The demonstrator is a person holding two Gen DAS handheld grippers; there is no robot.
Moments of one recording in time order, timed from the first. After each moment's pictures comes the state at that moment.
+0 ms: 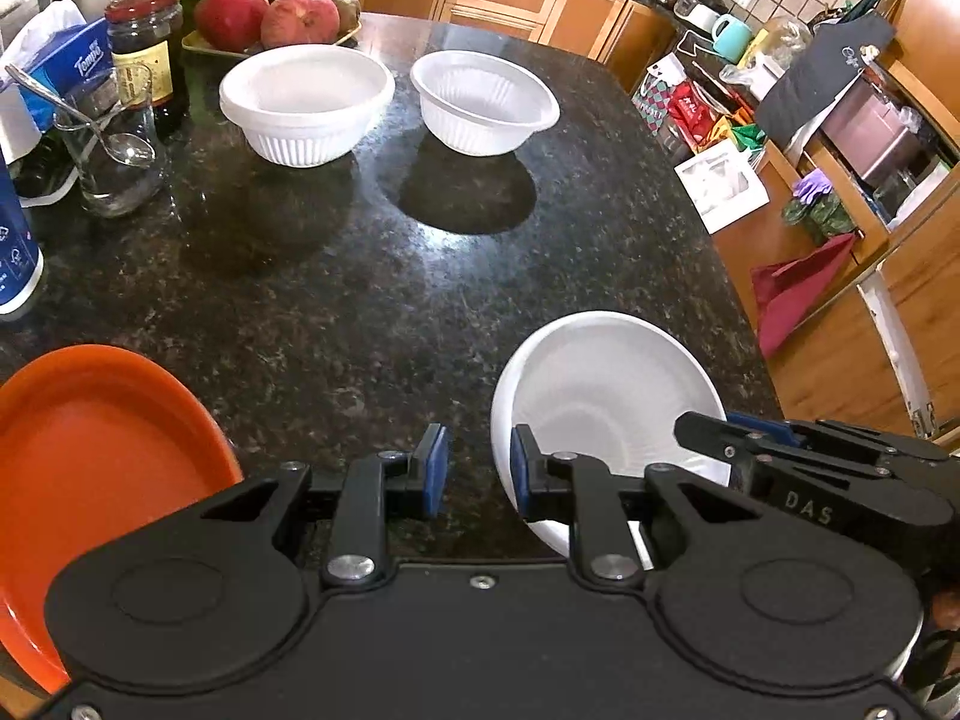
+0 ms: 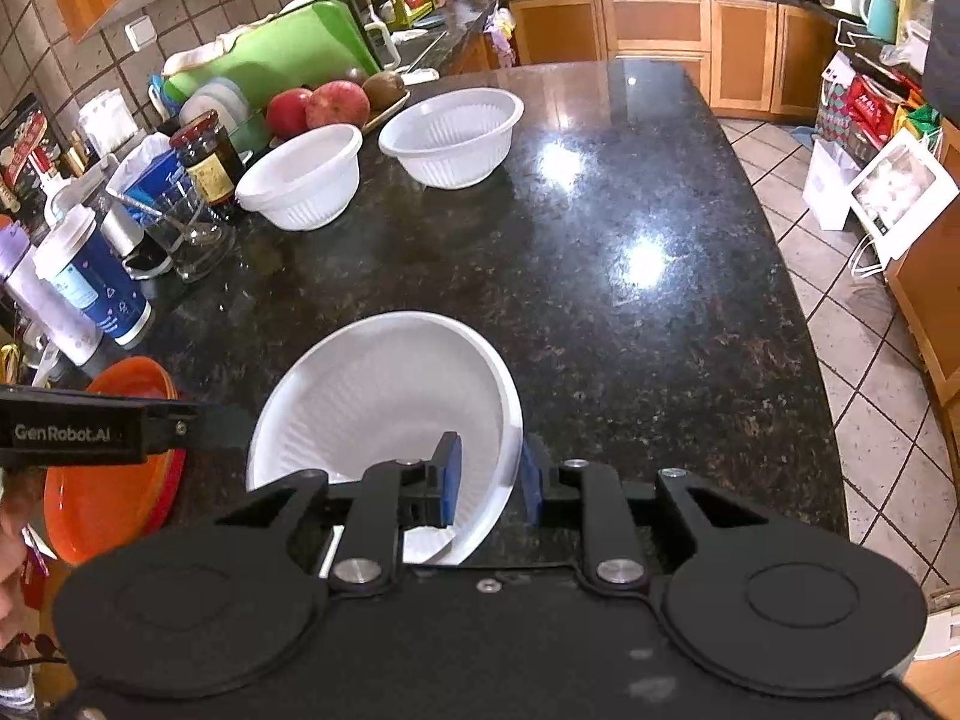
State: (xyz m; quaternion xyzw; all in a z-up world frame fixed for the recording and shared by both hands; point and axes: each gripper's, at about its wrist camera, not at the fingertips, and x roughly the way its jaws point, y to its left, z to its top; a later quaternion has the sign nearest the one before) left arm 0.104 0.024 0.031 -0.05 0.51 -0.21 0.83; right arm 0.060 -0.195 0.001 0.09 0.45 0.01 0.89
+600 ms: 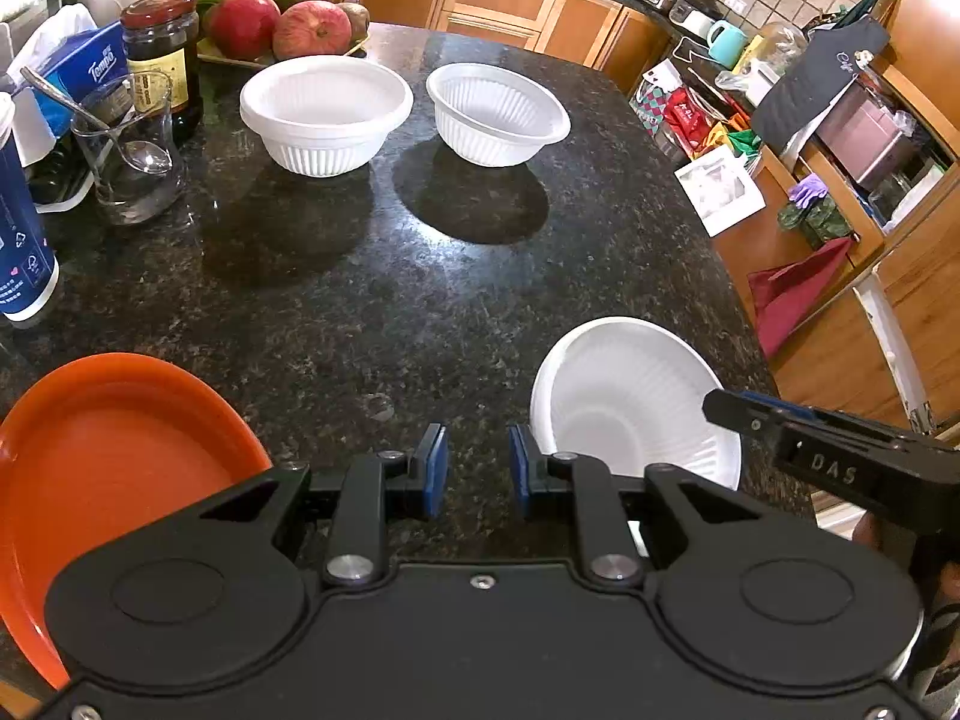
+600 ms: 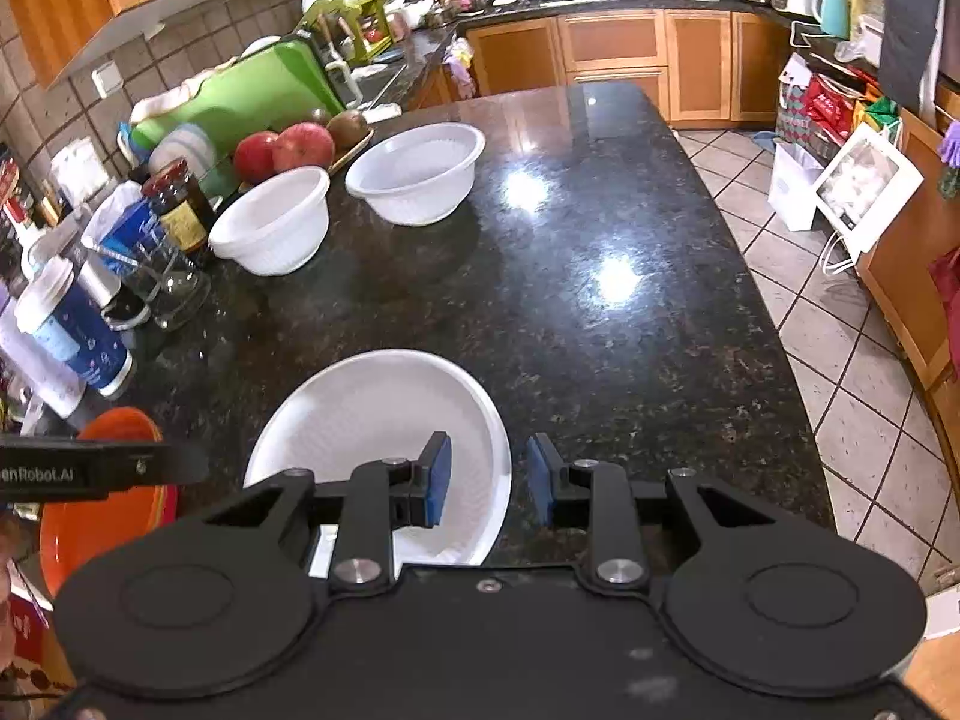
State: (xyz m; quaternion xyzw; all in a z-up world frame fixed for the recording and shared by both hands) left arm 0.106 0.039 0.035 -0.04 0.51 -0.22 0.83; right arm 0.057 -0.200 0.006 0.11 0.43 -0.03 0.90
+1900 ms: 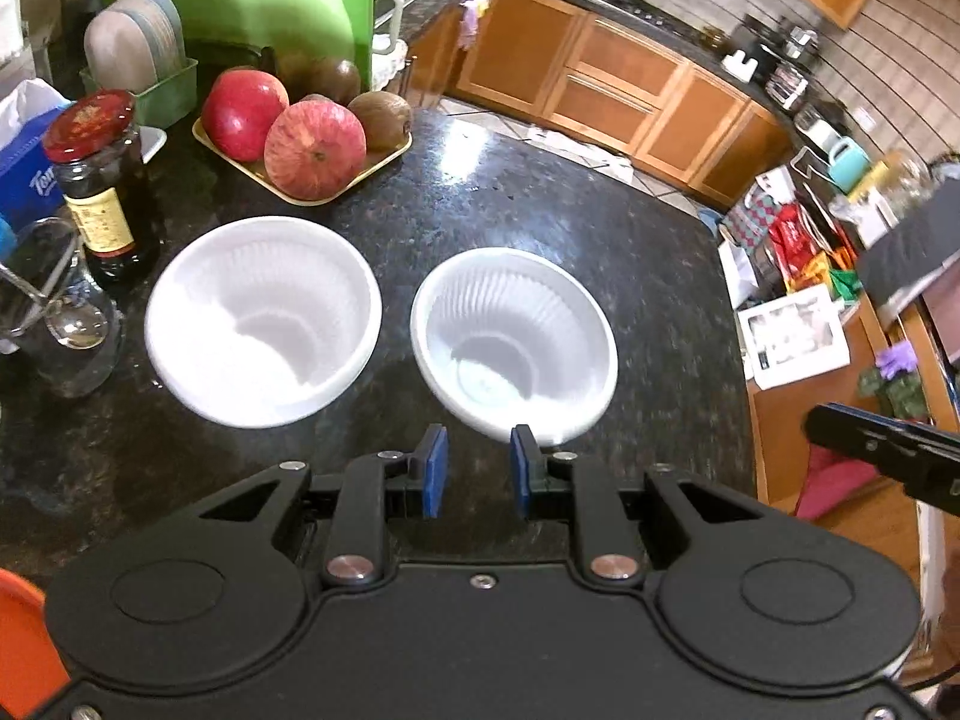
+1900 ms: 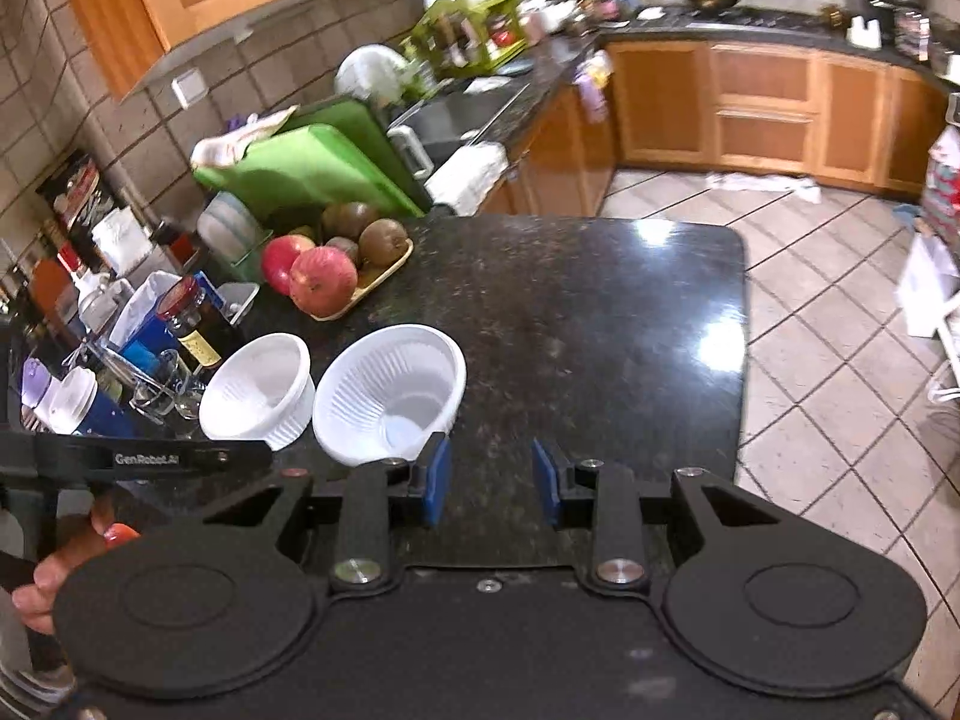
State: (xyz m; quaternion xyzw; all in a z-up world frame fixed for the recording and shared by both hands) left arm 0.270 -0.050 0.046 -0.12 0.49 -0.08 0.86; right arm 0.281 -0.326 0.073 0.07 0.44 0.15 0.88
